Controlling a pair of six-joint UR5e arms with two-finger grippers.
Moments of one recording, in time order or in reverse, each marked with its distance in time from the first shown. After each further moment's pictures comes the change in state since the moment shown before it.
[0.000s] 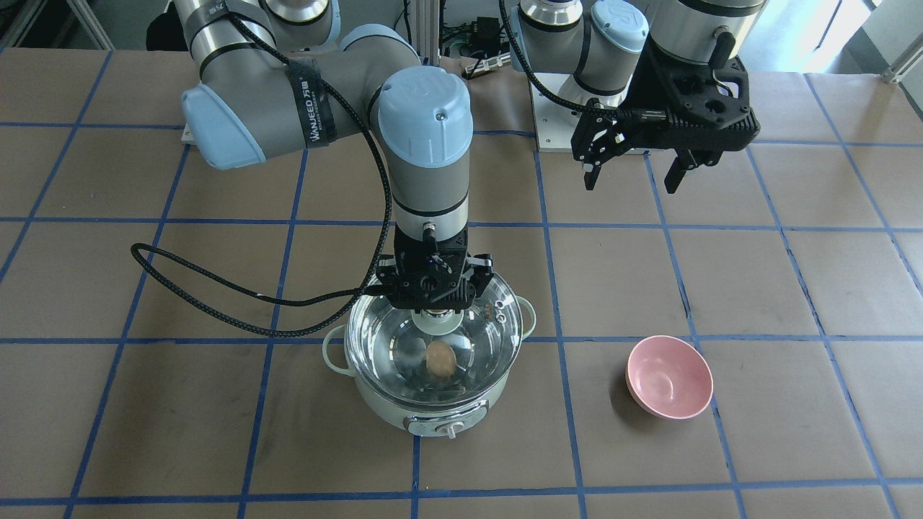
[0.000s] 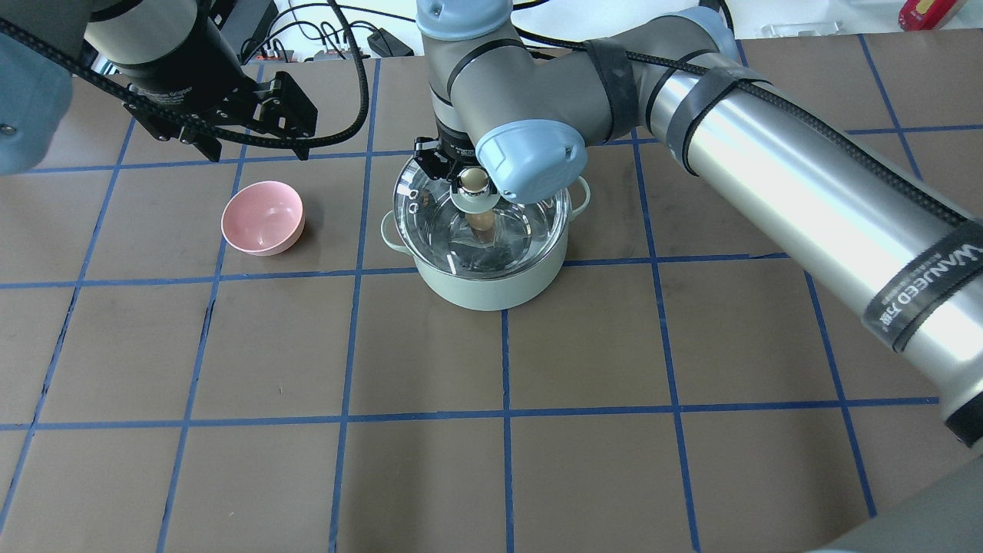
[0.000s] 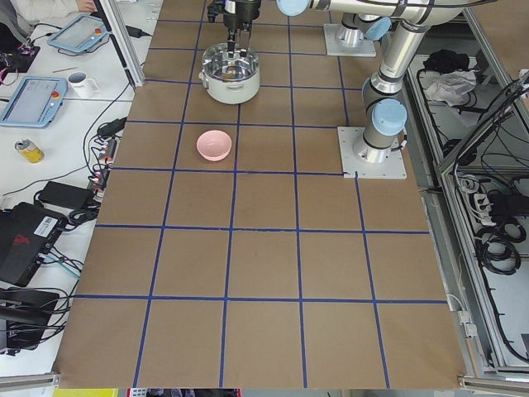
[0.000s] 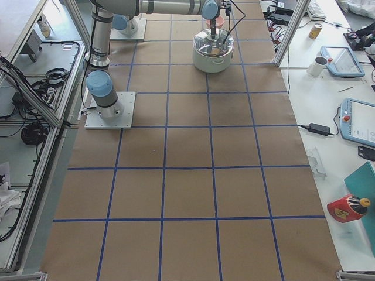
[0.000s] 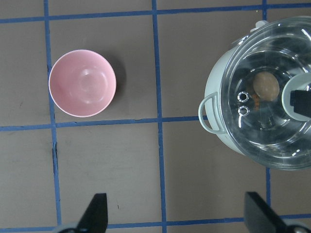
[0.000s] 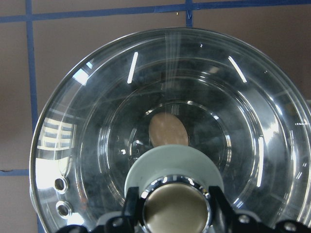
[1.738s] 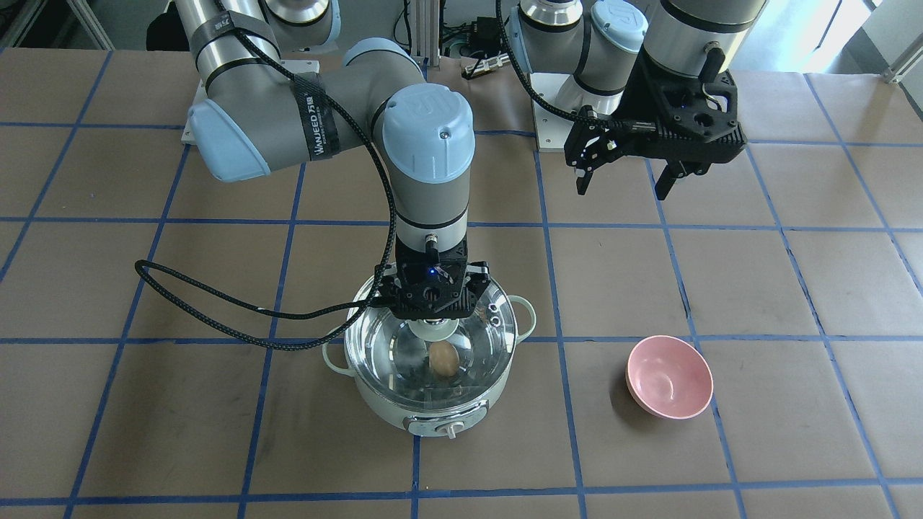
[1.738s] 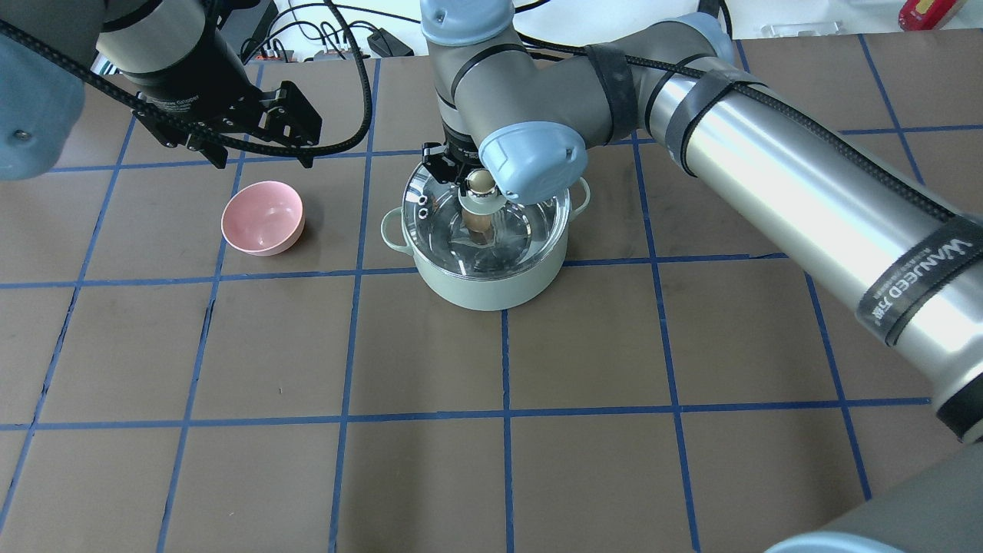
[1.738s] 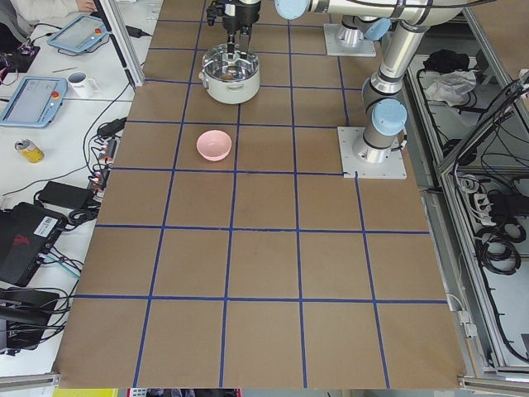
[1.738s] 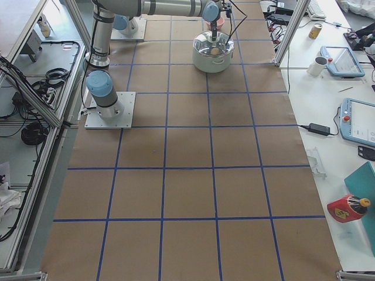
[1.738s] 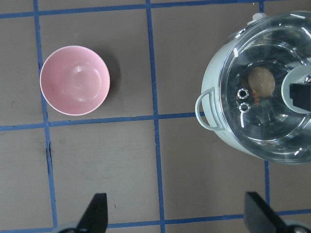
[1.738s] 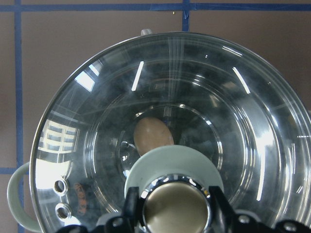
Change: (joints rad) left arm 0.001 -0.005 -0.016 0.004 -0.008 0.017; right arm -0.007 0.013 0.005 -0.002 -0.021 -0.054
